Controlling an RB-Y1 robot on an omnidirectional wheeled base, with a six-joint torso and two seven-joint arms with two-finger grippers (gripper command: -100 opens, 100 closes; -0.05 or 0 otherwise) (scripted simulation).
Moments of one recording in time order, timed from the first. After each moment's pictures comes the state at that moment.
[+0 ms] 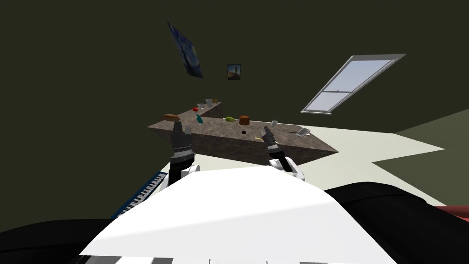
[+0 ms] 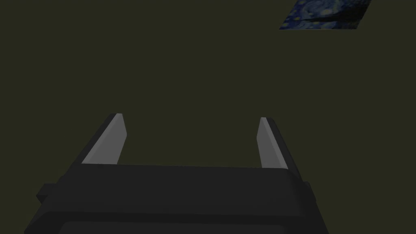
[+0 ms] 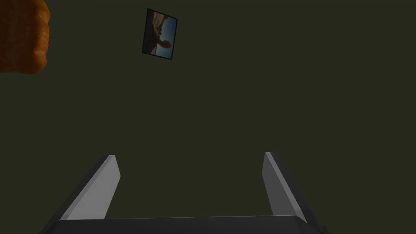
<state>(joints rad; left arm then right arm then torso) 0.54 -0.01 0.00 -2.36 -0.11 -0.46 -0.10 0.45 -0.41 -0.04 -2.11 0.03 -0.39 -0.12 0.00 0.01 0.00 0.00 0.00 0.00</state>
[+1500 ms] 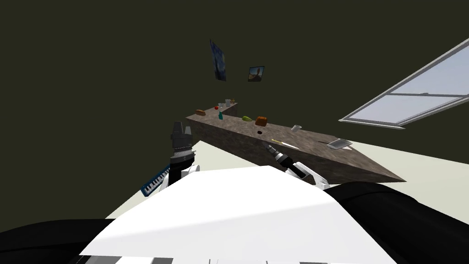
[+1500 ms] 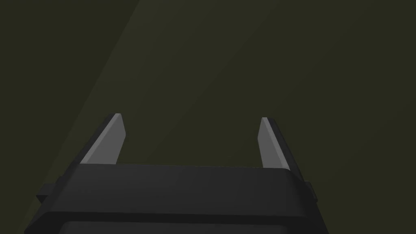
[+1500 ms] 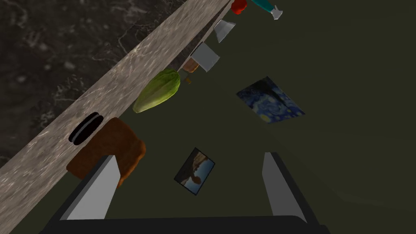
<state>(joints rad) 0.54 -0.01 0.00 -2.36 -0.11 -0.46 -0.10 0.57 -0.85 0.03 -1.80 0.14 -0.42 -0.11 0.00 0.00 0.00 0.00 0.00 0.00</state>
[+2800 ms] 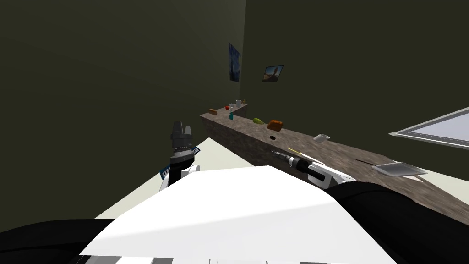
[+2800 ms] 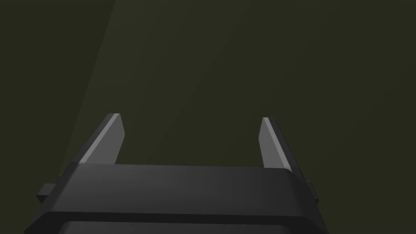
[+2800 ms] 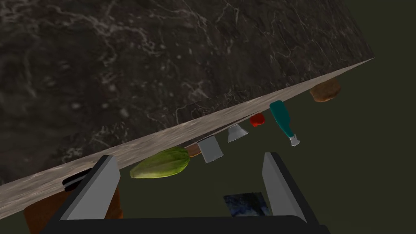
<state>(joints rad) 0.54 -0.01 0.00 -2.36 -0.11 -0.46 -0.10 0.62 -1.19 0.10 -1.56 0.24 -0.44 -0.09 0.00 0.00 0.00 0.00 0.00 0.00</state>
